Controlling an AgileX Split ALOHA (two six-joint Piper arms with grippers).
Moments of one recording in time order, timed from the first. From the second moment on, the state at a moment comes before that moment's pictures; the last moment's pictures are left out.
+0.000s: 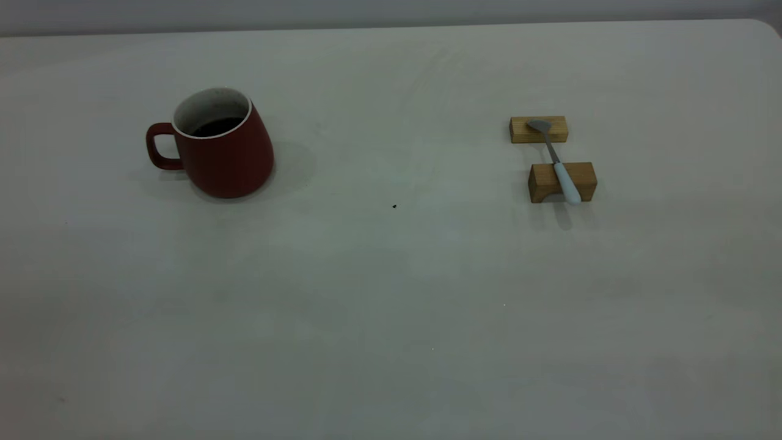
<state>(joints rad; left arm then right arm) 0.04 -0.02 -0.49 0.06 1.14 -0.11 -0.01 0.02 -0.47 0.07 1.13 -0.04</state>
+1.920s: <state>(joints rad) 0.04 1.97 -1.25 0.03 0.65 0.62 -0.01 0.02 -0.47 0.07 1.13 -0.04</state>
